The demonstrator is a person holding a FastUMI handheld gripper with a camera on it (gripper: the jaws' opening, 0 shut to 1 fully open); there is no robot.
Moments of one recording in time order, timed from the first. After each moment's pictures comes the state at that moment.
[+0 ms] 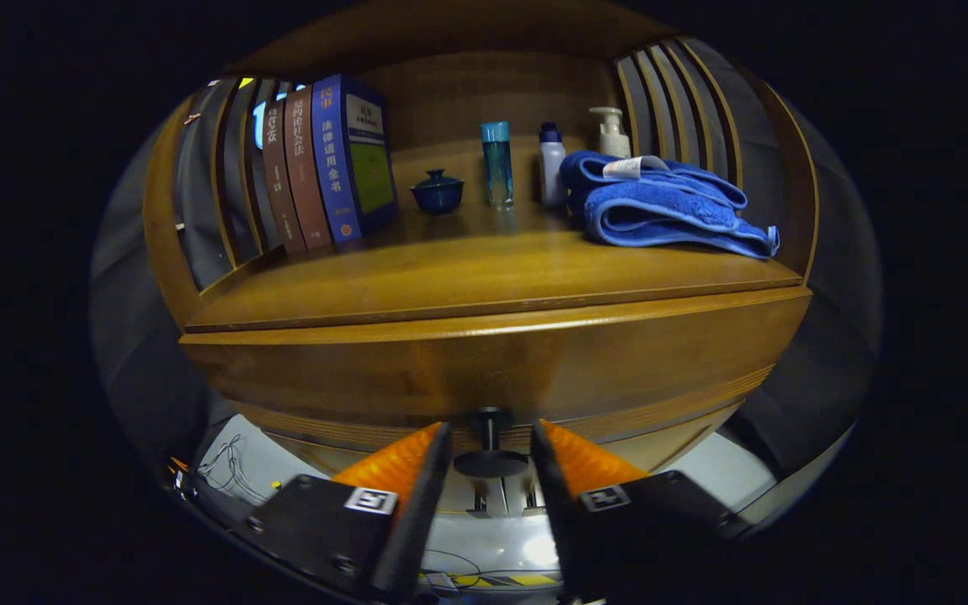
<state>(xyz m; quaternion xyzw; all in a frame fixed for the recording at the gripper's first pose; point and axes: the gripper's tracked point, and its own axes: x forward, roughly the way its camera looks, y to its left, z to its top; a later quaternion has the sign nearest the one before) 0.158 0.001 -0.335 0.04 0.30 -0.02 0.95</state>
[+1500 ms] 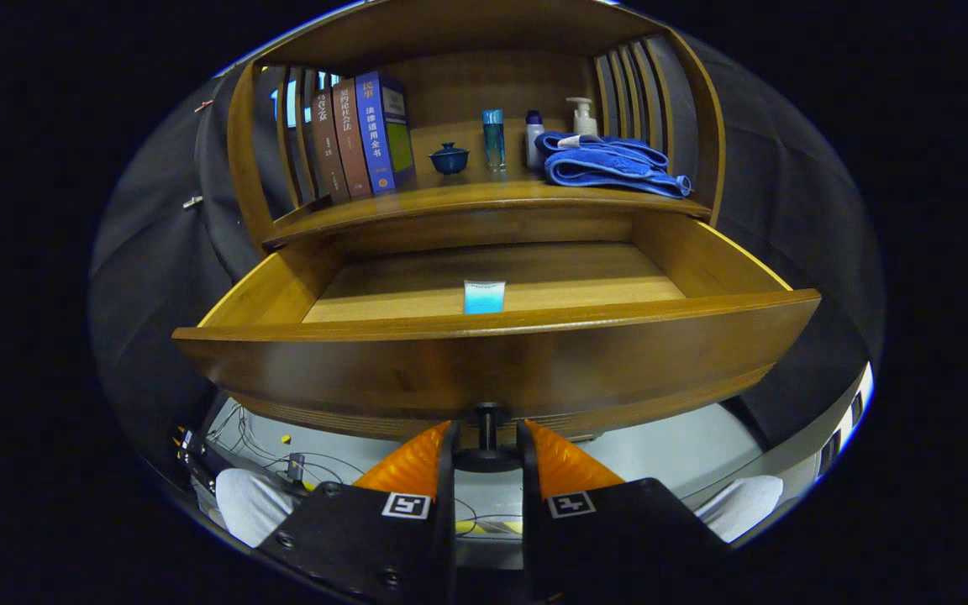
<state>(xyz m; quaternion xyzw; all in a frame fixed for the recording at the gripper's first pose) -0.017 0.001 -0.324 0.03 0.36 -0.02 0.93</state>
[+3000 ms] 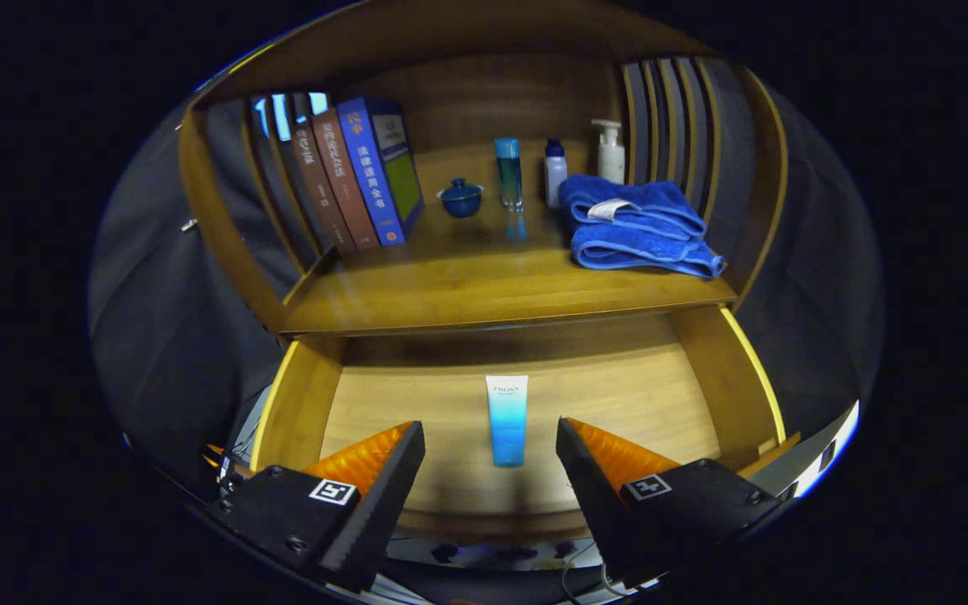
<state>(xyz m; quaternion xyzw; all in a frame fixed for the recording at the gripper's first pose) 0.096 0.011 -0.244 0.05 0.42 -0.01 0.91</state>
